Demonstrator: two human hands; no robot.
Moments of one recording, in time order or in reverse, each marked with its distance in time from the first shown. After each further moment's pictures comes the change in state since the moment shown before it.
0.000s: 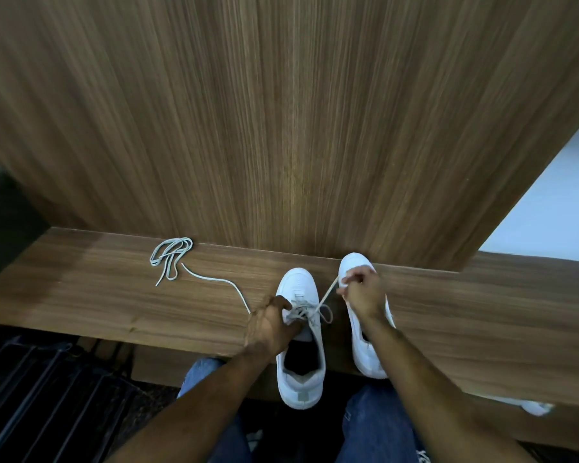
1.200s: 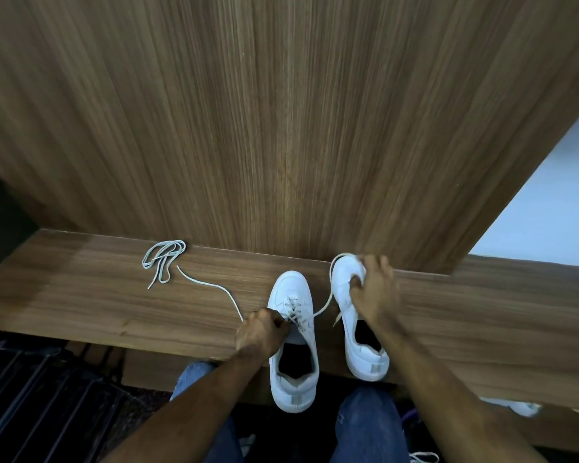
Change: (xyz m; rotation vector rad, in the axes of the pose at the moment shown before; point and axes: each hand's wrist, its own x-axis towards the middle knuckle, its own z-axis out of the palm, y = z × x) left_hand -0.001 0.006 -0.002 0.112 -0.043 -0.140; right_hand 0.001 -0.010 -0.035 -0.643 0.130 -0.427
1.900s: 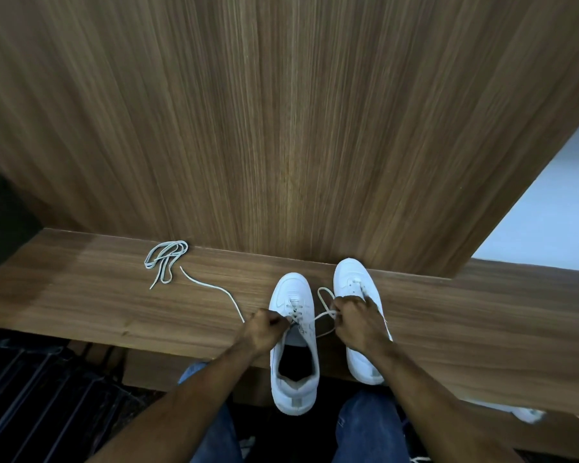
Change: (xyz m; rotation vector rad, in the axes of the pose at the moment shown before) left_hand 0.013 -0.014 -0.003 -0.329 -0.172 0.080; right_hand -0.029 0.004 0.016 -0.343 -0.466 -0.279
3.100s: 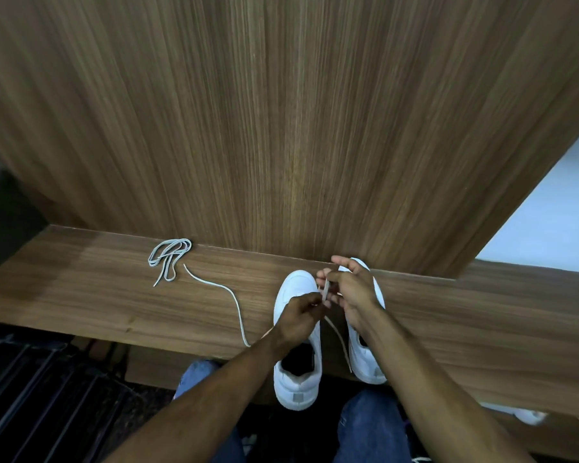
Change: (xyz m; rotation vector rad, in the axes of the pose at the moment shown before) left_hand -0.017 0.061 0.019 -0.436 -0.078 0.266; right_hand 0.014 -0.052 -0.063 1.633 0.076 0.506
